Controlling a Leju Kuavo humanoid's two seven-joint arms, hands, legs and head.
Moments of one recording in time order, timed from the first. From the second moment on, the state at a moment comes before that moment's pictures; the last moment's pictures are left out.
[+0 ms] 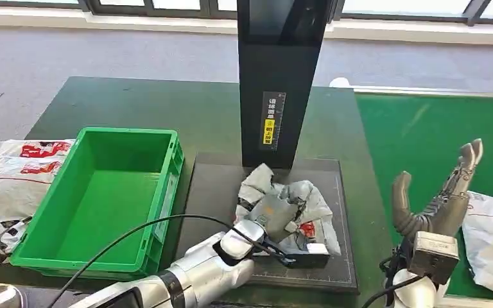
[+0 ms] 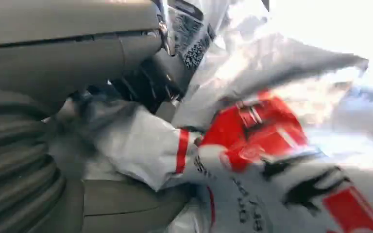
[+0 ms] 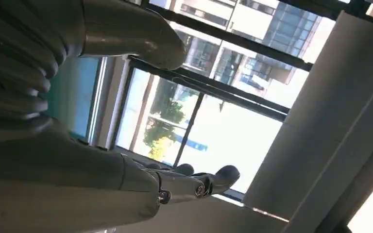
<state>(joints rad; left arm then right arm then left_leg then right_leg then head) -0.66 -0.36 -1.04 -0.45 -0.98 0.38 -0.05 -0.02 0.23 -0.22 -1.78 0.31 -0.21 -0.70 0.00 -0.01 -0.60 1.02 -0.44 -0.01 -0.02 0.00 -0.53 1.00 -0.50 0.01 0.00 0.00</state>
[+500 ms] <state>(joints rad) -0.51 -0.34 -0.40 -0.89 -1.37 0.70 -0.18 0.00 0.25 -0.22 -1.81 0.33 -0.20 -0.69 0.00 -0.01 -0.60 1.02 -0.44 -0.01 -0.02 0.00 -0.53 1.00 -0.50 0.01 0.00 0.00</state>
